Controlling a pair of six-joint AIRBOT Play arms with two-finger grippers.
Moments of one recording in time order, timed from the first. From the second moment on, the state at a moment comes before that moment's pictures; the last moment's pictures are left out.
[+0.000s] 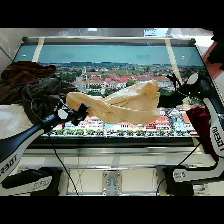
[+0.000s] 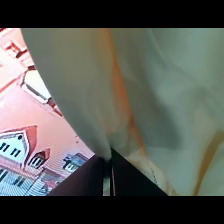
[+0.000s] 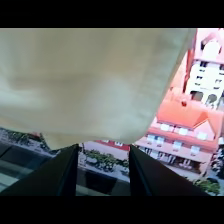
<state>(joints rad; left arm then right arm) -0.29 -1.33 0.63 0.88 -0.36 -2.09 -0.16 -1.49 1.23 -1.21 1.38 1.28</state>
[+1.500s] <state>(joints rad) -0.28 -1.27 0.68 0.87 -0.33 -2.05 -0.13 -1.24 0.74 -0.84 0.94 1.36</state>
